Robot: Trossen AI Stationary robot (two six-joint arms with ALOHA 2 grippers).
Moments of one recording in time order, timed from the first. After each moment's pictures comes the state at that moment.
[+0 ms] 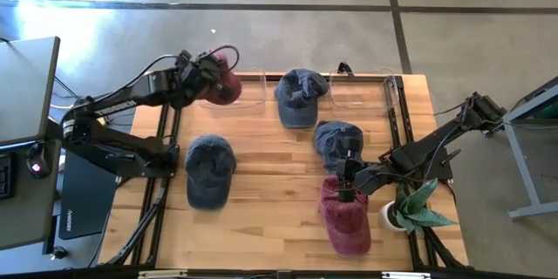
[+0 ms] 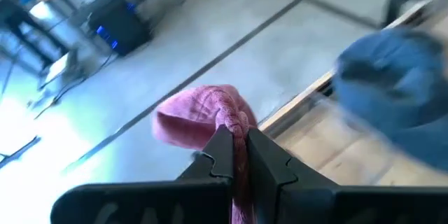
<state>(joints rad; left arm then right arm) 0.33 1.16 1.30 -0.85 -0.80 -0.16 0.50 1.19 0.79 -0.35 0.64 0.25</state>
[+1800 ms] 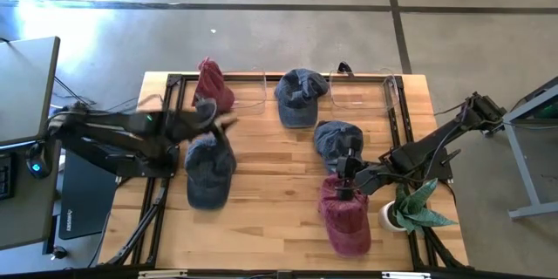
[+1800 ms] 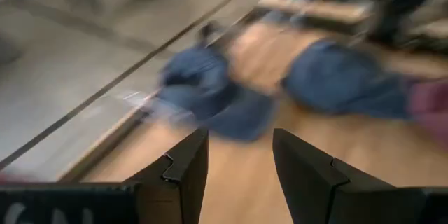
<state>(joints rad) -0.10 0.88 0.75 -0.29 -0.61 -0.21 0.50 1.19 0.76 -0.30 0.70 0.31</state>
